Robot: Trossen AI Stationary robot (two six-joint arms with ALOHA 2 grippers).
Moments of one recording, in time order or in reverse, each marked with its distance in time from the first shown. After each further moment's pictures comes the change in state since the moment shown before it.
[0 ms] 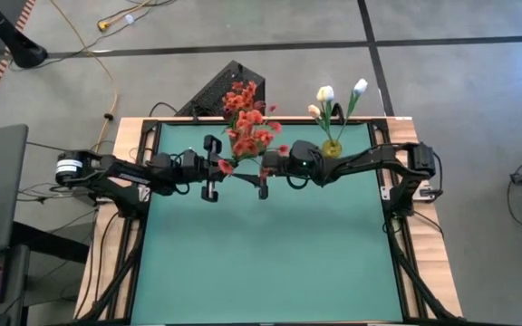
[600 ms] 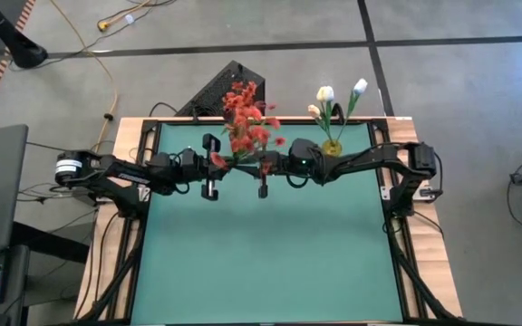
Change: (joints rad) left arm 0.001 -0.001 -0.001 0.006 -0.024 0.001; right arm -0.001 -0.003 0.020 -0.042 -0.001 -0.042
